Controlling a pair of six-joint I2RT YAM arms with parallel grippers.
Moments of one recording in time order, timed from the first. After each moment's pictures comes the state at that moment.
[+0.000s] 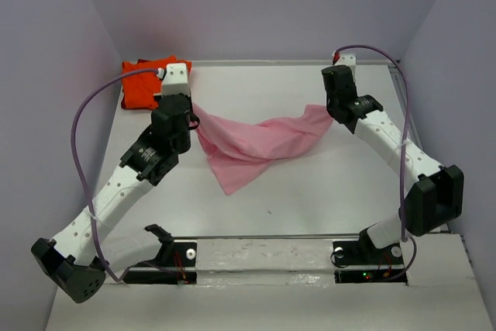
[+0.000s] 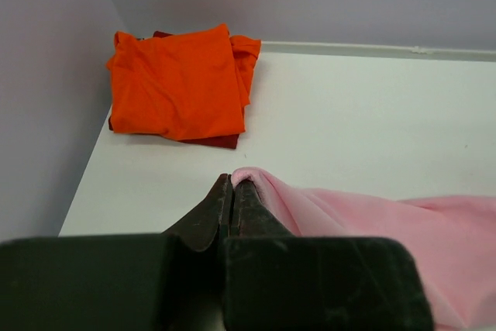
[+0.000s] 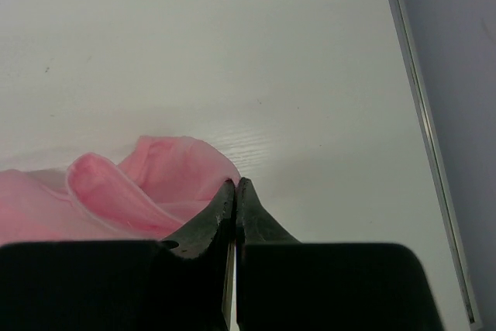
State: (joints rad) left arm -0.63 1.02 1.14 -0.33 -0.75 -0.10; right arm 0.40 1.46 1.34 -0.51 0.64 0.18
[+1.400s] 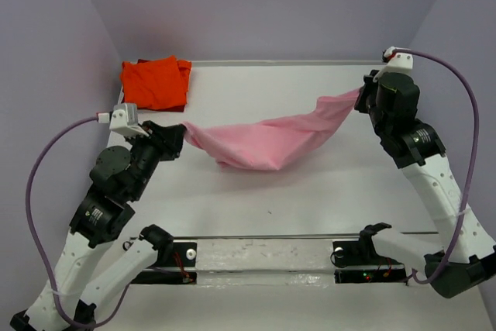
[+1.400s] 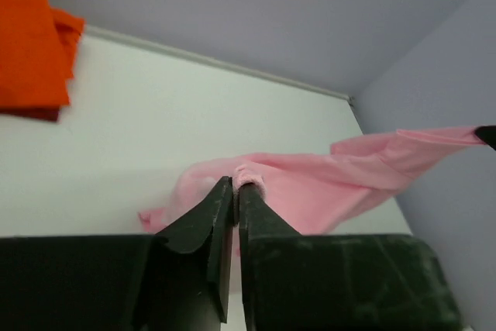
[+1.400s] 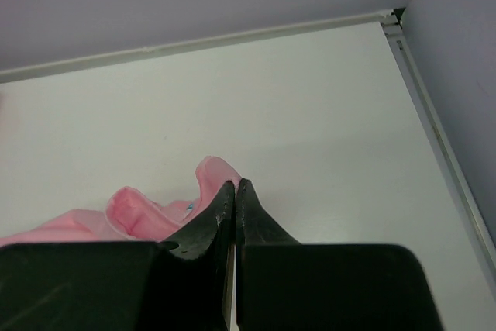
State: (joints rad) left arm -0.55 0.62 1.07 -0.47 -0.31 -0.50; right arm 0.35 1.08 1.37 -0.52 0.46 0.21
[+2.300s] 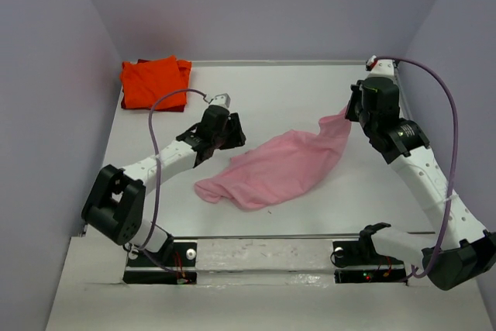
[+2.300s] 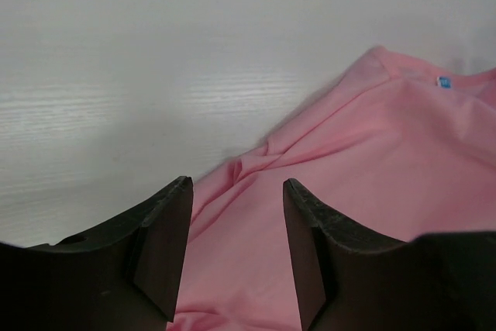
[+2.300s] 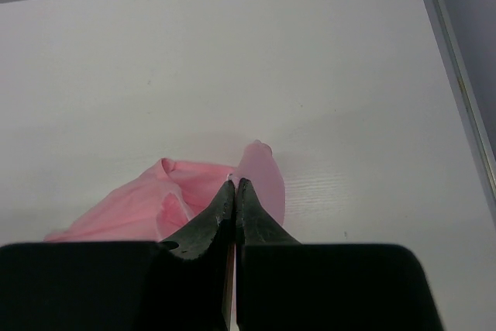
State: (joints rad) left arm -0.56 1.40 0.90 -0.10 -0.10 -0.59; right arm 0.35 1.11 1.24 -0.55 0.42 0.25
